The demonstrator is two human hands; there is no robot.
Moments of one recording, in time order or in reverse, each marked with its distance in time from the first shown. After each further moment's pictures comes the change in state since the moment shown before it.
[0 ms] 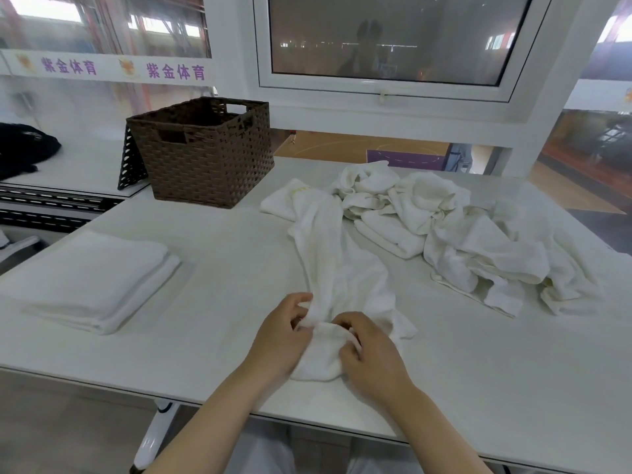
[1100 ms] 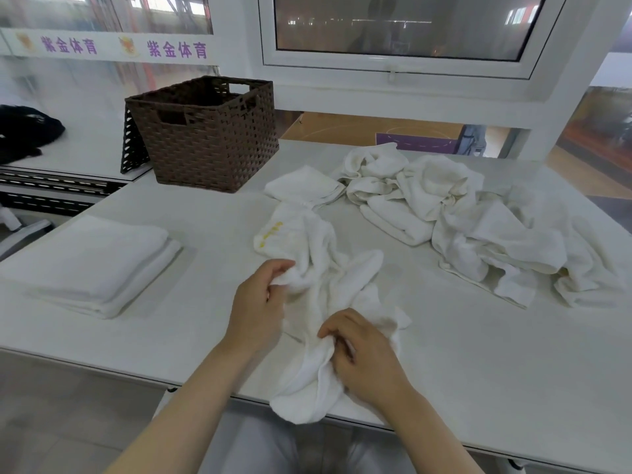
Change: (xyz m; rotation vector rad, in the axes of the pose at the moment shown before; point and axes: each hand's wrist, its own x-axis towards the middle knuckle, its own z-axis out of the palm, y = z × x) left_hand 0.008 0.005 -0.026 0.068 0.295 0.227; right_hand -0.008 -0.008 0.009 0.077 -0.028 -0.154
